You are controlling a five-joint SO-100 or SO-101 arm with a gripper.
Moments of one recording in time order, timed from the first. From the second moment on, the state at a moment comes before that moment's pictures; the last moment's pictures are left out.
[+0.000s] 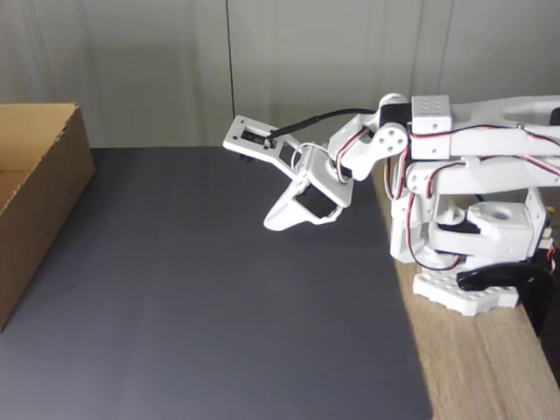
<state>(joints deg) 21.0 170.2 180.5 31.1 183.3</state>
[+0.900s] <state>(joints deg) 21.5 179.1 180.5 54.2 173.7</state>
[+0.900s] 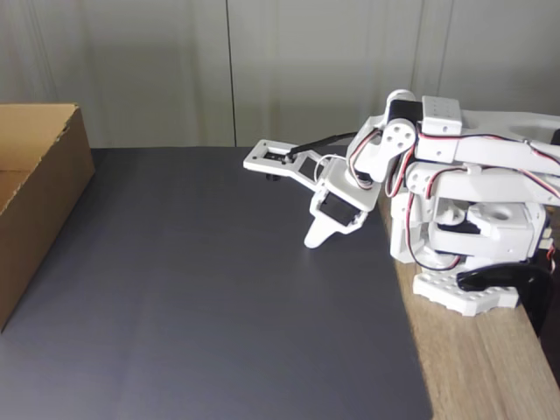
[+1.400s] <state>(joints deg) 21.5 179.8 180.1 63.3 174.0</state>
